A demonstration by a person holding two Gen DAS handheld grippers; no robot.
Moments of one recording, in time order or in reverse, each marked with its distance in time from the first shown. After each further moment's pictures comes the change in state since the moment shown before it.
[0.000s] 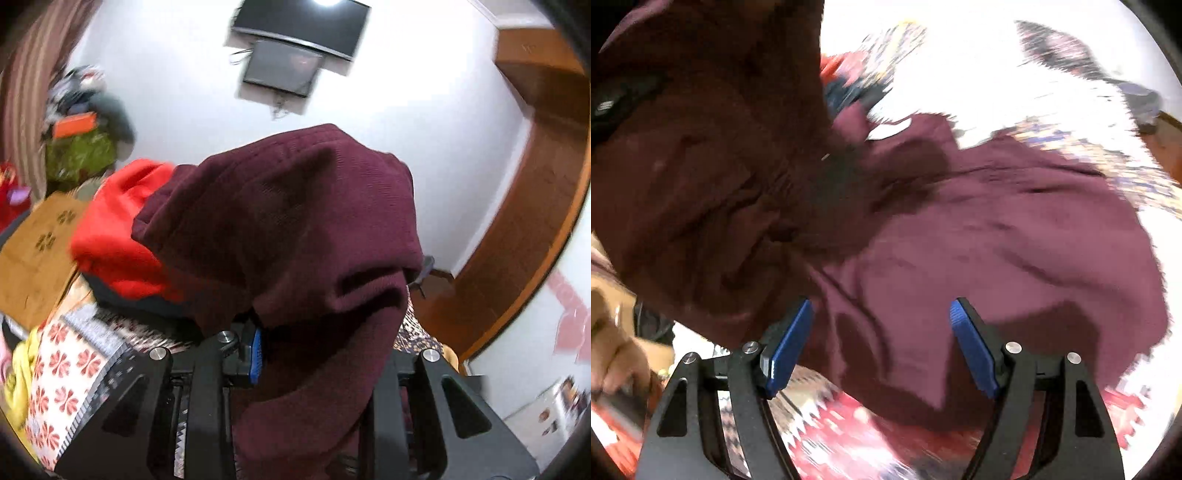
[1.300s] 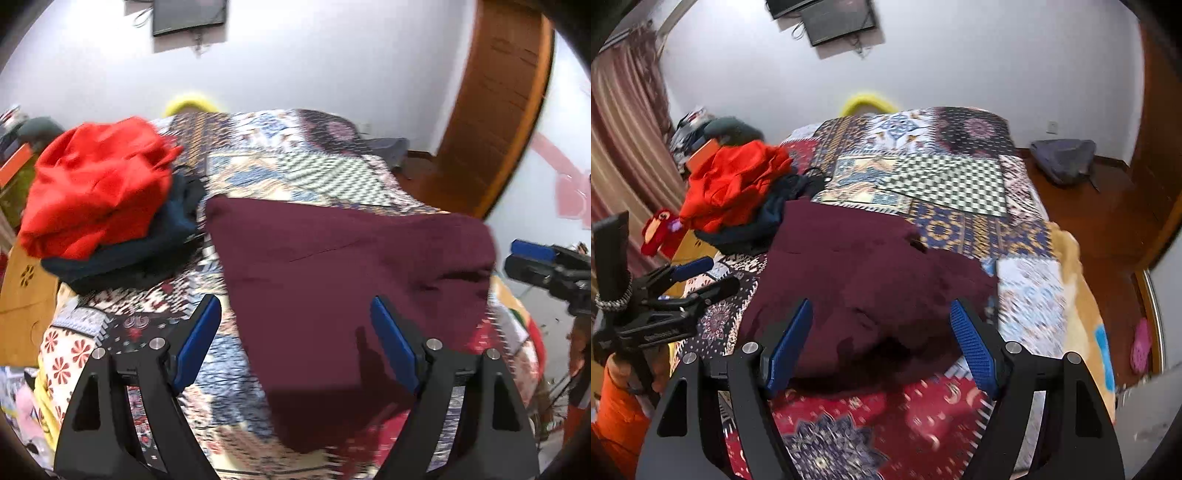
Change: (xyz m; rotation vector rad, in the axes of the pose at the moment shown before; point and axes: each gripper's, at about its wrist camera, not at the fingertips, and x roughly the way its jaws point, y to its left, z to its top) left arm 0.022 -0.019 -0.073 0.294 0.337 -0.043; right arm -0.118 -0.017 -0.010 -0.031 -0.271 -0.182
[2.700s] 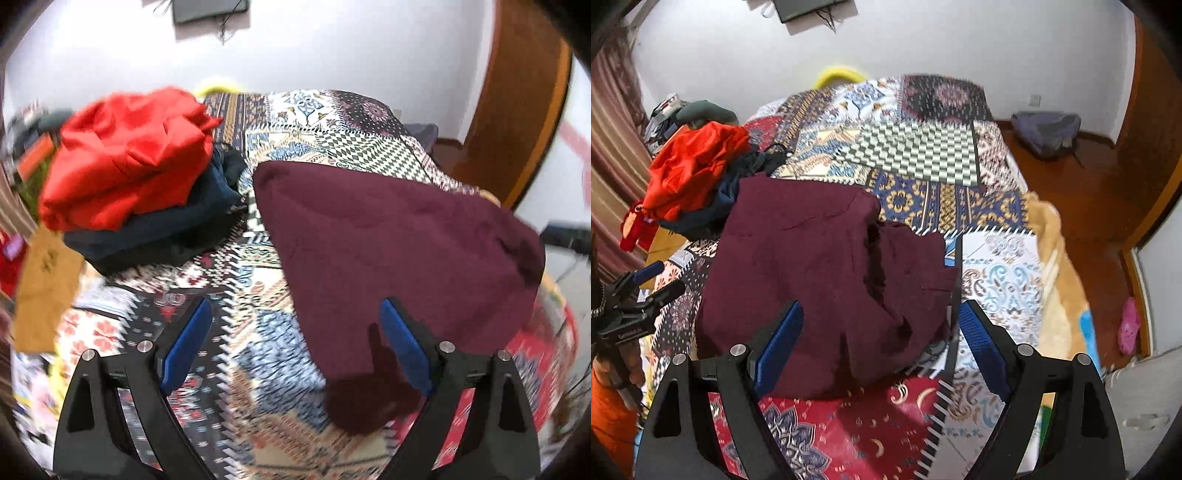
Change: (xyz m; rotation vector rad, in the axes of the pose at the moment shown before) left arm 0.013 0.031 -0.011 -0.039 0.056 0.078; right arm 0.029 -0.049 -0.005 0.062 0.120 -0.068
